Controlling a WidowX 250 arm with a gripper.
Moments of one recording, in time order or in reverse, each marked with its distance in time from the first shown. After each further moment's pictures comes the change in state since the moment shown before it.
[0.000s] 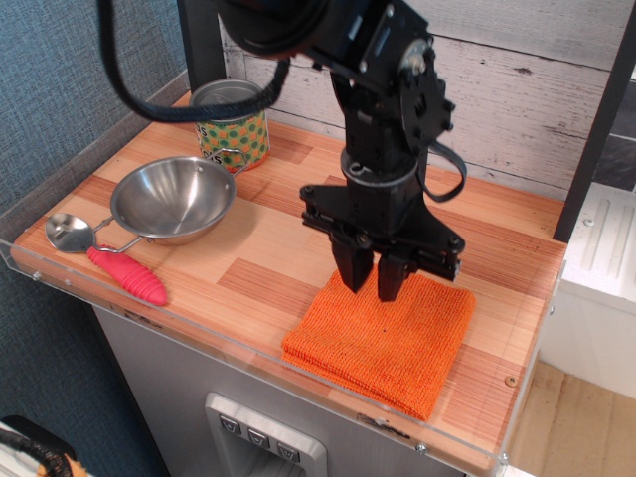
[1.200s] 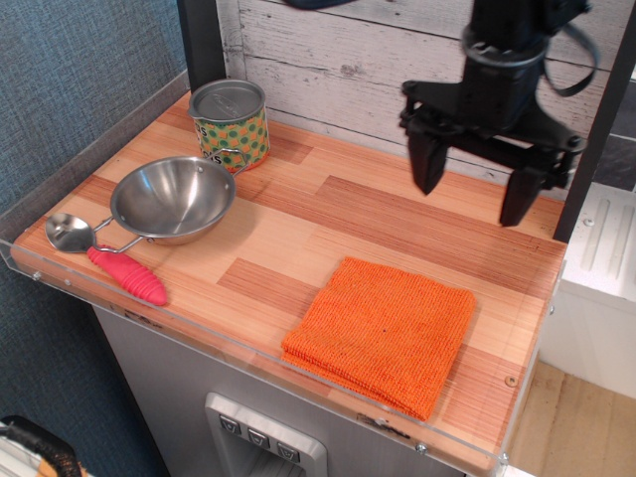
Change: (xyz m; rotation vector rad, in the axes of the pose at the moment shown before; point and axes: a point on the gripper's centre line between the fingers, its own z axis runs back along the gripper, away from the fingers) arm 0.060 -0.044 0.043 0.013 -0.006 -0.095
